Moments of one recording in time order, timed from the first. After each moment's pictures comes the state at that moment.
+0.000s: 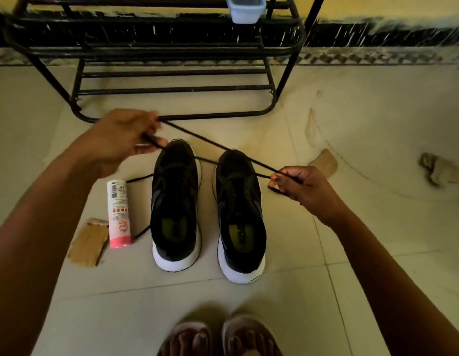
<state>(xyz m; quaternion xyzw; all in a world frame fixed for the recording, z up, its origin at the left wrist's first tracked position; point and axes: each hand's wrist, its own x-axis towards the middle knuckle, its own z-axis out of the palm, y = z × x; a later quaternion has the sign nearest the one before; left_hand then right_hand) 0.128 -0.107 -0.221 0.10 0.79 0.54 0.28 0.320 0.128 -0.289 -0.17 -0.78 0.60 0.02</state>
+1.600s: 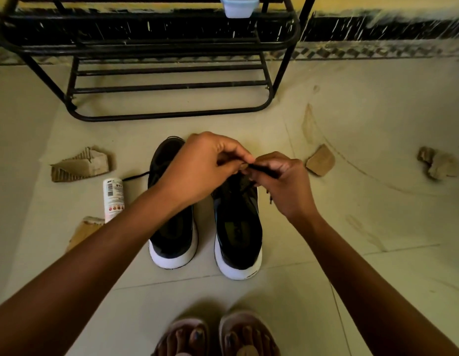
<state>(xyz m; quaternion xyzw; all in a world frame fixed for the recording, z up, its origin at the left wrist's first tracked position) 0.209 -0.045 -0.229 0.37 0.78 0.45 0.22 0.303 0.088 -0.283 -0.18 -0.77 0.58 0.17</state>
